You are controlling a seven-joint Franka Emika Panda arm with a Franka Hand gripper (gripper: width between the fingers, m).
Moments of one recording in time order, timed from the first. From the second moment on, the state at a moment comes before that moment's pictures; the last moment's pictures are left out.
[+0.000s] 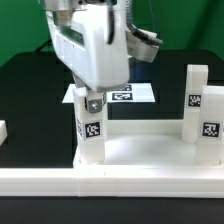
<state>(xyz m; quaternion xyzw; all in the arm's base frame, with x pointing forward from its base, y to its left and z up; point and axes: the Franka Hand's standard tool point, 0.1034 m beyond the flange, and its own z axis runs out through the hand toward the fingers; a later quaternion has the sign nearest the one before) 0.649 -0.062 0.110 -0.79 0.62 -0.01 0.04</state>
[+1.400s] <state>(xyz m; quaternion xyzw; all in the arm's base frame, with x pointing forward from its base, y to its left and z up) 0.648 -0.056 0.110 -0.99 0.14 -0.01 0.01</state>
